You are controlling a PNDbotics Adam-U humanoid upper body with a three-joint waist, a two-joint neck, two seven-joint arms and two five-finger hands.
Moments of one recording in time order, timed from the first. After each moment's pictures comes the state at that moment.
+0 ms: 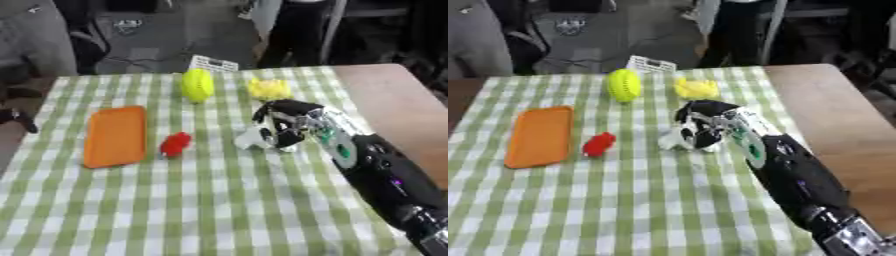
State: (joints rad) left arm -0.31 0.20 0.02 -1.75 -0.22 -0.17 -0.07; right arm -0.60 -0.39 0.26 -1.16 0.80 -0.12 0.45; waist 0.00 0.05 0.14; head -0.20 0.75
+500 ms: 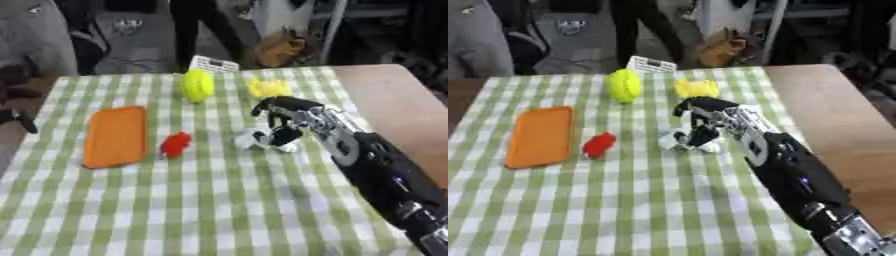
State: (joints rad) left arm -0.31 0.20 0.02 -1.75 -0.22 -0.17 -0.07; right arm -0.61 -0.39 0.28 -1.13 0.78 -0.11 0.48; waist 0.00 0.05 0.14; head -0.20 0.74
